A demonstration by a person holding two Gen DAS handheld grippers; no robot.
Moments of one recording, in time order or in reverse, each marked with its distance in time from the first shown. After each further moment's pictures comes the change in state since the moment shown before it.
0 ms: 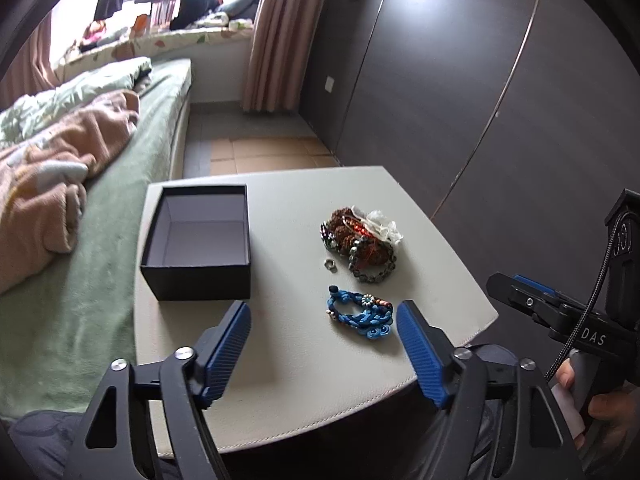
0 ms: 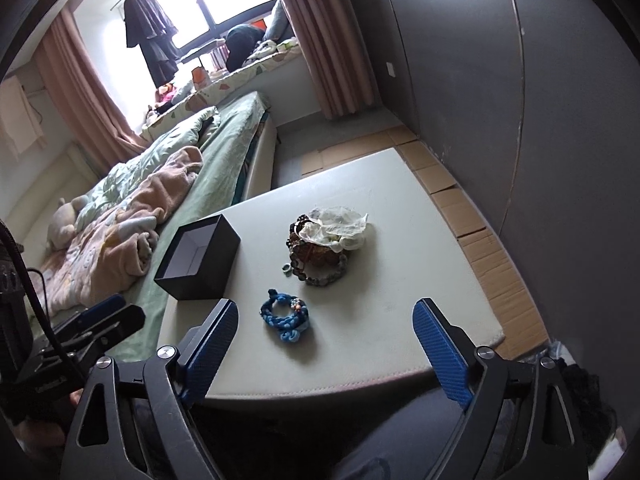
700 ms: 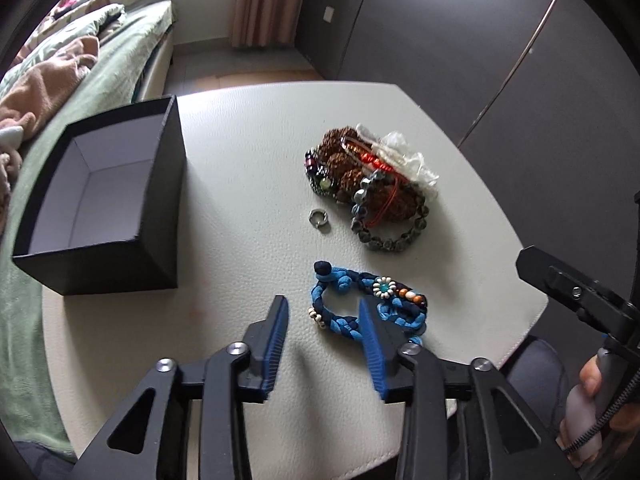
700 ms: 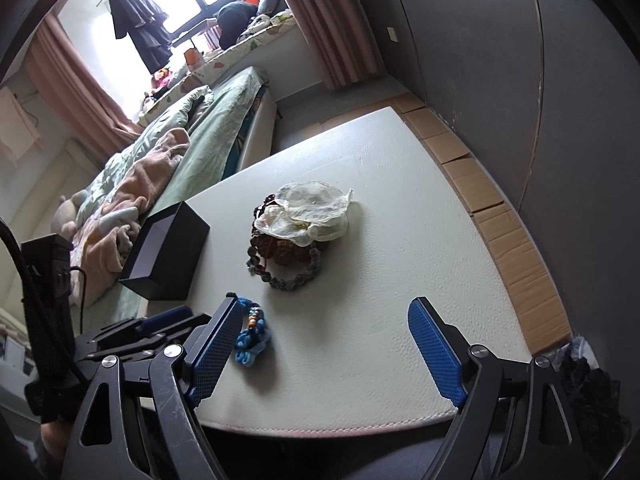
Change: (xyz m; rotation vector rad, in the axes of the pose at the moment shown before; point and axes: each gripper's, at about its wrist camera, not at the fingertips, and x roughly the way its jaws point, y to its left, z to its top) left arm 0.120 -0.010 -0.002 0.004 0.242 0.020; right arm 0.075 -0.043 0.009 0.043 0.100 0.058
